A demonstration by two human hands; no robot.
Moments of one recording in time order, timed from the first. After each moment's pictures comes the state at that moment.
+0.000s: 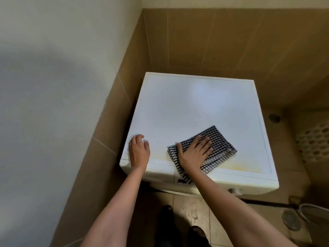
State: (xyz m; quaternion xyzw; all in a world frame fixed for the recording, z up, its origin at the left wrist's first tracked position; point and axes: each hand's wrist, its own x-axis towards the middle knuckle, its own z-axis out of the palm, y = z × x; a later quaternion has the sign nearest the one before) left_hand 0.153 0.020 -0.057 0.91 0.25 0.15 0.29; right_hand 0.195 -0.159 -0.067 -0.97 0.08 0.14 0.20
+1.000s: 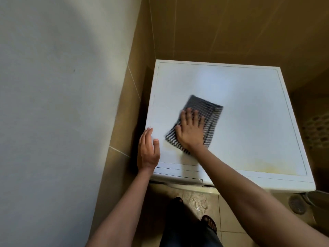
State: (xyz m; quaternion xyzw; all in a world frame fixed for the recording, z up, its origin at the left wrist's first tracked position) left_hand 0.167 0.090 -0.092 0.90 0.15 0.17 0.37; right_hand 0.271 -0.059 -0.077 -0.98 -0.12 0.11 0.09
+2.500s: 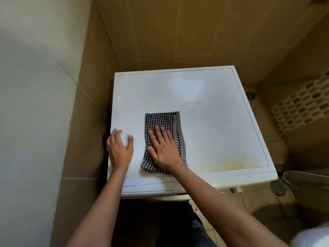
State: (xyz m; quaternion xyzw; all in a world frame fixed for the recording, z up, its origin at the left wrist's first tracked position) left_hand 0.239 0.080 -0.098 0.94 0.20 0.13 0.27; right_hand 0.246 -0.104 -0.085 -0.96 -0.21 0.10 0.14
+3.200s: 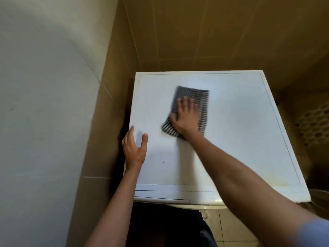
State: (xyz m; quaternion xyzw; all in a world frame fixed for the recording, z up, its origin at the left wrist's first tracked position) left_hand 0.246 0.085 -0.082 0.88 0.24 0.13 0.40; right_hand 0.384 -0.092 -0.078 -0.99 -0.08 0.09 0.11
